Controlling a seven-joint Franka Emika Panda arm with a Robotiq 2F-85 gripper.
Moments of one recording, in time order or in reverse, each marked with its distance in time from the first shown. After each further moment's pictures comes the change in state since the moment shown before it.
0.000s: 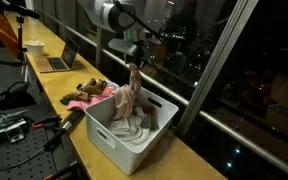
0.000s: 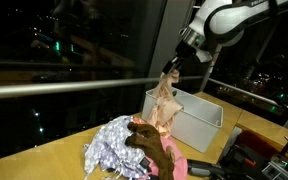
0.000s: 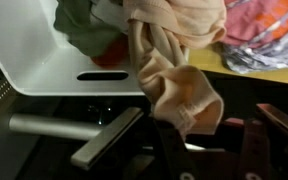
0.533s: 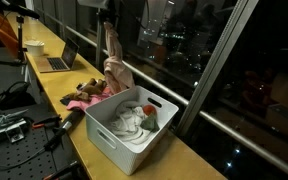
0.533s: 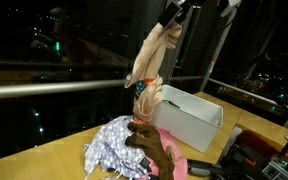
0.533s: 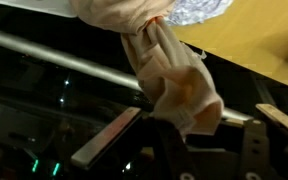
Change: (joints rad) arm 0.158 -0.259 0.129 -0.025 -0.002 -0.089 0.034
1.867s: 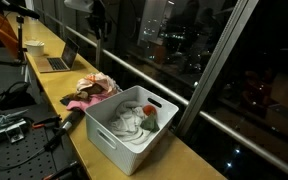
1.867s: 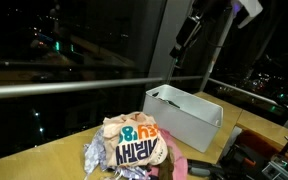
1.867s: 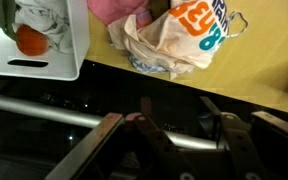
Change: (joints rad) arm -0.013 -0.078 0.006 -0.143 0.016 -0.096 0.107
